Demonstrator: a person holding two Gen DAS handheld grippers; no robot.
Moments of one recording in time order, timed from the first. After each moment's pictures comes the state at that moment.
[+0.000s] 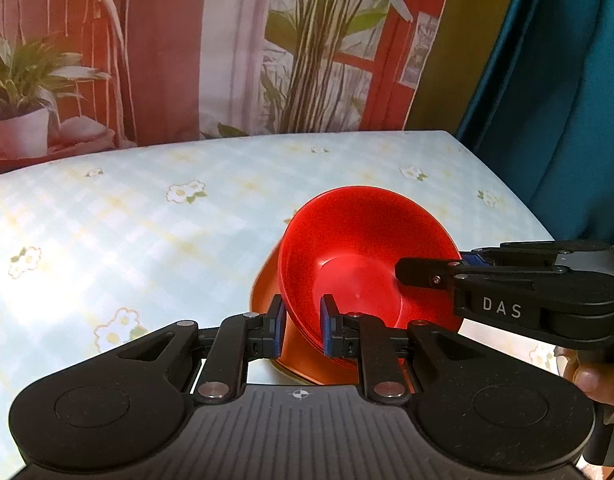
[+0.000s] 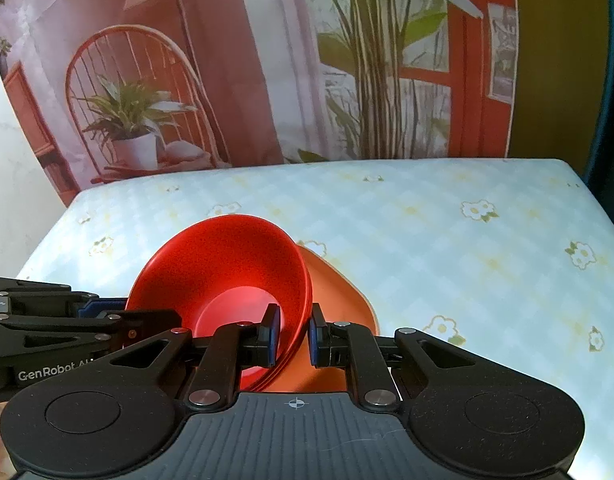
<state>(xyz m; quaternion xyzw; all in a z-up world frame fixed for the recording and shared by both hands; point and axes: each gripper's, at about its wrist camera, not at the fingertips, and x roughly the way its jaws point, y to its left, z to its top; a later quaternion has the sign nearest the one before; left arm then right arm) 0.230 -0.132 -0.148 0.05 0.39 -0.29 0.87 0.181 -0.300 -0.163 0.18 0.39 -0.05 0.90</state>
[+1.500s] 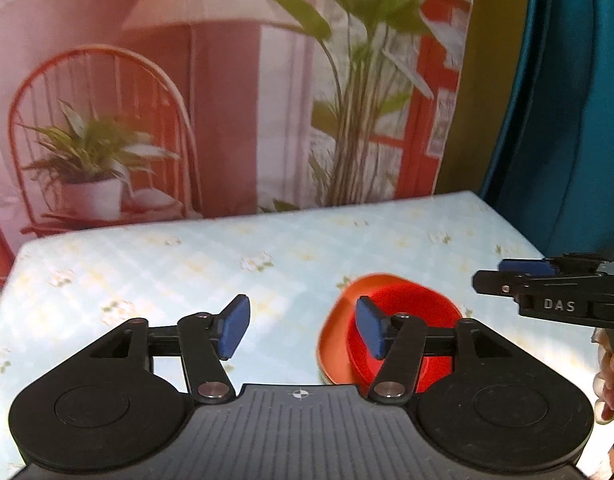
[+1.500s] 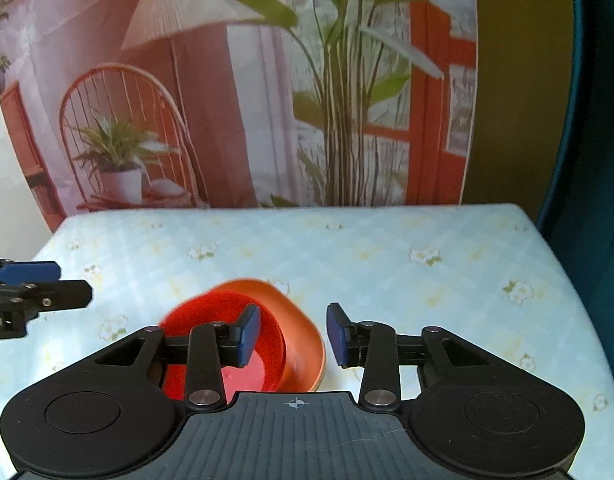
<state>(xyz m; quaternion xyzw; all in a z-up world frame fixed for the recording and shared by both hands) 0.191 -0.087 -0.072 0.06 0.30 -0.23 0.93 0.142 -0.310 -0.112 0.14 0.34 -0.09 0.93</state>
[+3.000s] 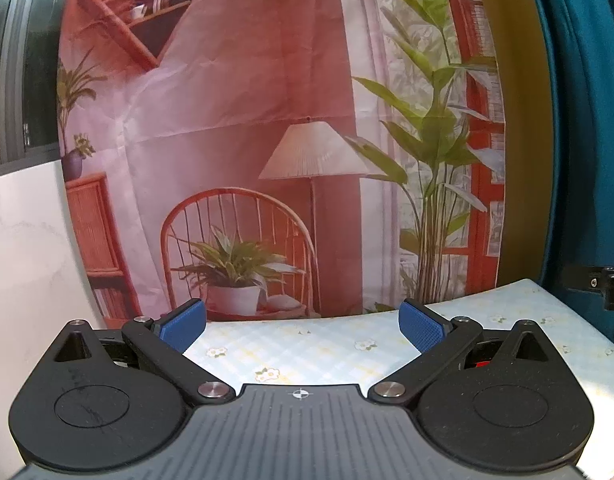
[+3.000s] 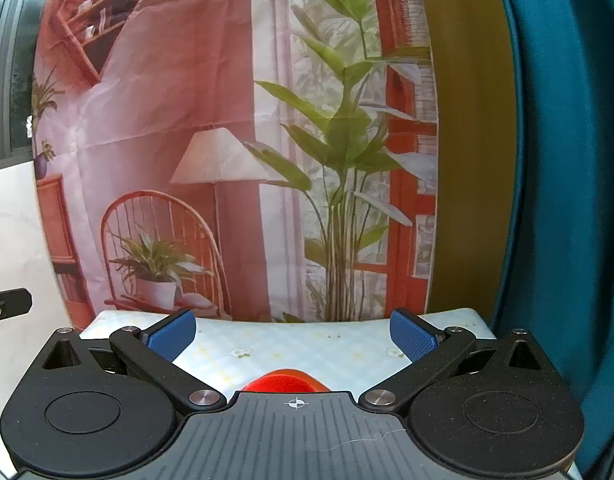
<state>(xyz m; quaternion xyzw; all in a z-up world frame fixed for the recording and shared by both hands) 0.036 -0.017 0.035 0.08 0.13 -0.09 0.98 0.010 -0.246 0.016 0.10 0.17 -0.12 0.97</state>
